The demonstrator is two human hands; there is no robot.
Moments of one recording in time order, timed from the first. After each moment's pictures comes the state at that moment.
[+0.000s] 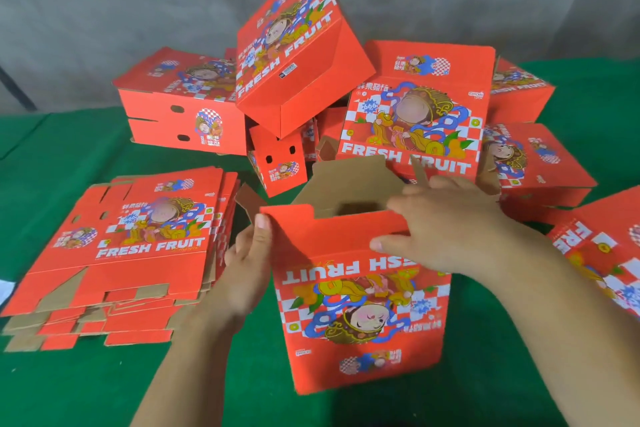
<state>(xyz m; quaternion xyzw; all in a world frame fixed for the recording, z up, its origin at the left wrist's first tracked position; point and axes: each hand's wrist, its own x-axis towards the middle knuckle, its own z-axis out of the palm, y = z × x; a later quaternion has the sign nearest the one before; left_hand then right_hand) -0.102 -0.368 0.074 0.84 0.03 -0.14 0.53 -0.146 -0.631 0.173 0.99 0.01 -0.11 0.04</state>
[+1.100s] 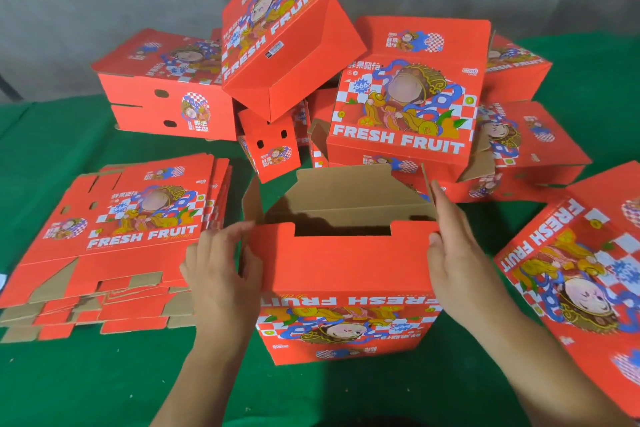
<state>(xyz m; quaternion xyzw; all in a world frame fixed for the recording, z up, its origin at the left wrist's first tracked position) -0.129 -0.368 0.039 0.90 -0.08 0.30 0.32 -0.198 -0.660 0.037 0.90 -0.04 0.21 -0.38</state>
